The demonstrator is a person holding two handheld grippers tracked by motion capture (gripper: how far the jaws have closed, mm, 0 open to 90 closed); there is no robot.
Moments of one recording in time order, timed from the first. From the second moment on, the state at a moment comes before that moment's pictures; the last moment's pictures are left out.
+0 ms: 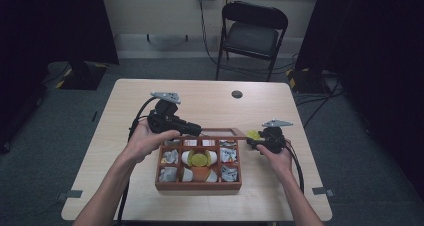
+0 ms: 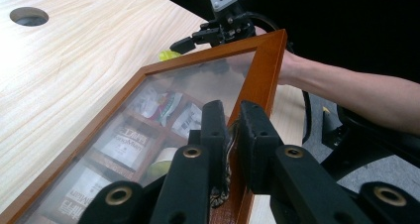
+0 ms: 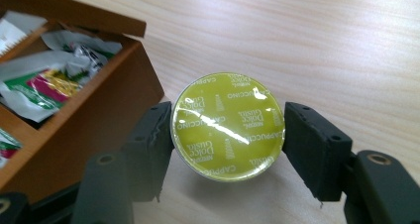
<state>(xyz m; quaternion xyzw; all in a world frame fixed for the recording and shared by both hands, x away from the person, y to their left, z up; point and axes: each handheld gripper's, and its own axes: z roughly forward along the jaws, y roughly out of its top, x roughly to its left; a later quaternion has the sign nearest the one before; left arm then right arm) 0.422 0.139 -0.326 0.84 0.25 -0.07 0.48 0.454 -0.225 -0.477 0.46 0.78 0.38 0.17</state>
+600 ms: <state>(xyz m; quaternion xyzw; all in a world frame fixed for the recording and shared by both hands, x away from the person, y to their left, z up) 0.421 0.138 -0.326 0.84 0.25 -0.07 0.48 0.454 -0.221 -0.482 0.46 0.78 0.38 0.18</state>
